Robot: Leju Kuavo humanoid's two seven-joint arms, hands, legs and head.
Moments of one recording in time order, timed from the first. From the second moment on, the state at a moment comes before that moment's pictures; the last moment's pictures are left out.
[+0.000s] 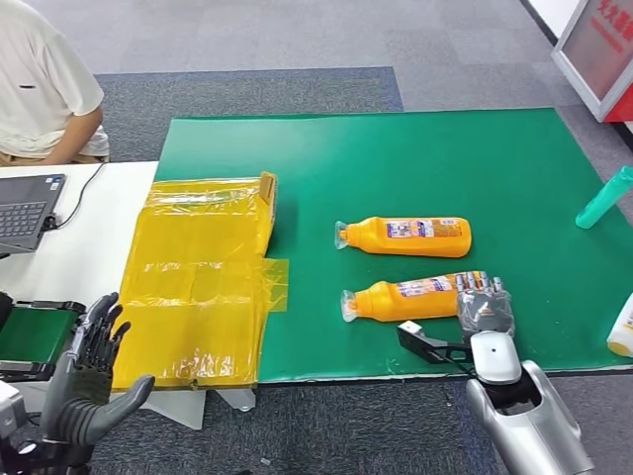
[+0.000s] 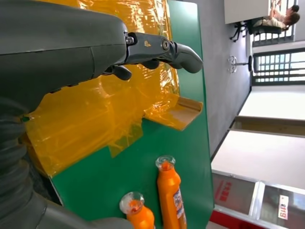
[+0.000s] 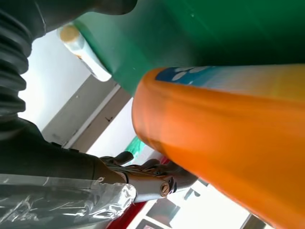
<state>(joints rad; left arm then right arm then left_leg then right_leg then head) 0.39 -0.34 0.21 -2.04 -0.05 -0.54 -0.15 -0.20 -0.17 0.34 -1.38 1.53 0.29 0.32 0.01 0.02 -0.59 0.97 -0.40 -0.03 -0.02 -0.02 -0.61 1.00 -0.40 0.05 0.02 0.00</state>
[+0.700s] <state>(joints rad) 0.39 -0.33 0.17 -2.00 -0.06 -0.52 -0.15 -0.35 -0.18 0.54 -1.14 1.53 0.24 0.34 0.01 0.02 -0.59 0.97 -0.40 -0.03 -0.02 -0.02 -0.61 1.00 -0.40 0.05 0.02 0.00</state>
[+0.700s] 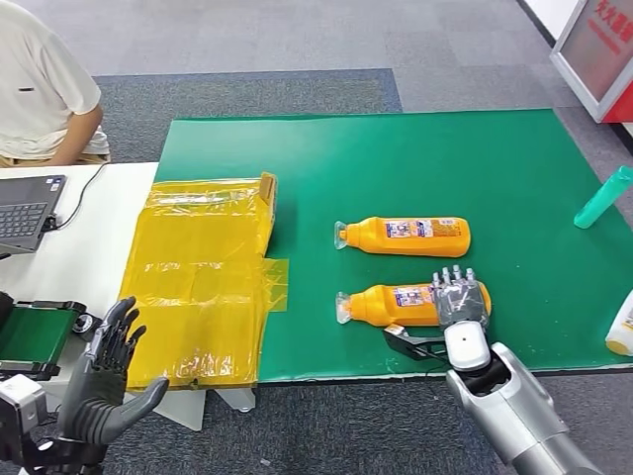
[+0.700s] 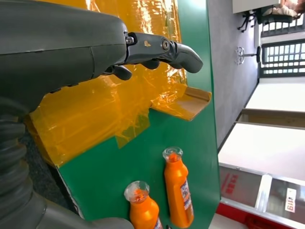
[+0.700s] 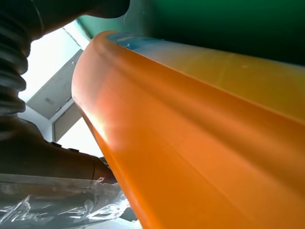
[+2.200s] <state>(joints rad) 0.37 -0.31 0.17 -1.98 -0.07 -0.50 -0.17 -0.03 0.11 0.20 -1.52 0.85 0.23 -0.13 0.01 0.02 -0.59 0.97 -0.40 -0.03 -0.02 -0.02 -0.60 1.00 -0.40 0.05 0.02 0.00</state>
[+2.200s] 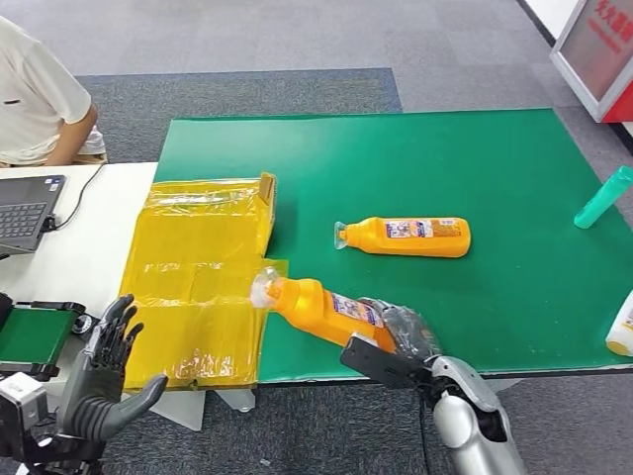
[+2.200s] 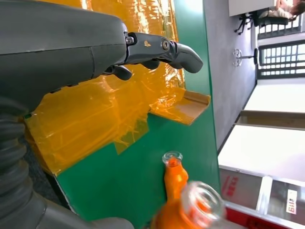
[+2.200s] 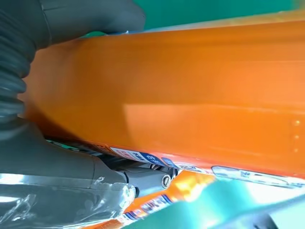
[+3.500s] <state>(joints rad) 0.18 -0.12 -0.36 -1.81 0.33 -0.33 -0.16 0.04 0.17 0.47 -1.51 0.65 0.00 -0.25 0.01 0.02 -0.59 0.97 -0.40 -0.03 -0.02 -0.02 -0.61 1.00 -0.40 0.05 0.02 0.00</state>
